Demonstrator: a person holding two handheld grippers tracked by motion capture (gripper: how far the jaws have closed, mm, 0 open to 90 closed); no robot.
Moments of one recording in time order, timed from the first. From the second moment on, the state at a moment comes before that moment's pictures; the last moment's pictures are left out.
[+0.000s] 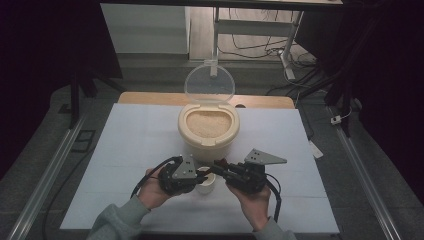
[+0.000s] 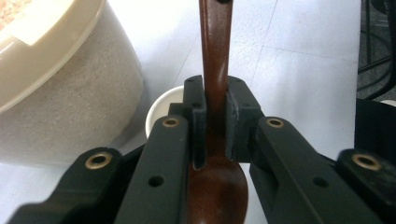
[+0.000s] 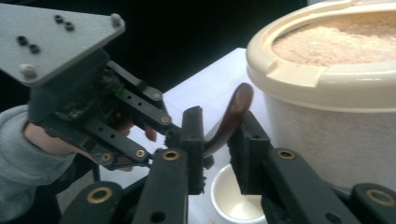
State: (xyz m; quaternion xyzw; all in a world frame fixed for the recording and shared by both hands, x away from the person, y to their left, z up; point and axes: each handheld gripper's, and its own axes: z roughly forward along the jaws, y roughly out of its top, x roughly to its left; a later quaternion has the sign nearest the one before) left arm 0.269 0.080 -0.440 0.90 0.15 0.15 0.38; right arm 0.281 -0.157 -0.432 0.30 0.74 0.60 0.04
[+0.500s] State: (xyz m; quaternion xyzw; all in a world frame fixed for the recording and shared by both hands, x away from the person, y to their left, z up) left arm 0.268 0.081 -0.439 0.90 0.15 0.15 0.39; right arm 0.279 -0.156 -0.430 0.27 0.74 0.61 0.03
